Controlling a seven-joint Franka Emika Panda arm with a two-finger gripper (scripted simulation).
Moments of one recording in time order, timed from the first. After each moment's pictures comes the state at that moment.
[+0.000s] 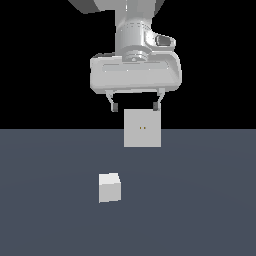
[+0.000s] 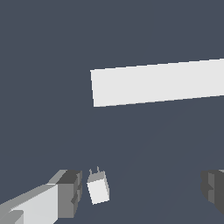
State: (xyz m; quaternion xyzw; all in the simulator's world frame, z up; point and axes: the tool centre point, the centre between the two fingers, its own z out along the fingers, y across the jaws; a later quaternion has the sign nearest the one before) arm -0.010 -0.017 0.147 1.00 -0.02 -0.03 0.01
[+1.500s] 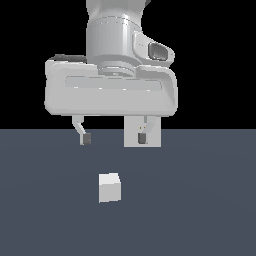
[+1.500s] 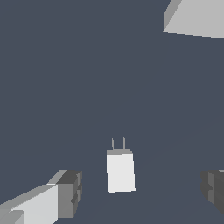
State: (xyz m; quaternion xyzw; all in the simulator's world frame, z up) arm -0.087 0.021 0.082 1.00 0.07 0.03 0.00
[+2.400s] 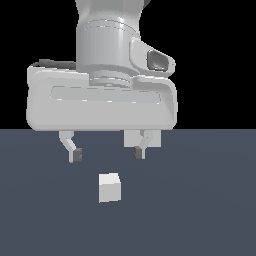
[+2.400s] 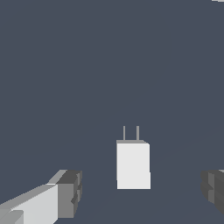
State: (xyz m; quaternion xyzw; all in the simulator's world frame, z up) arm -0.106 0.029 0.060 0.99 0.10 0.05 0.00
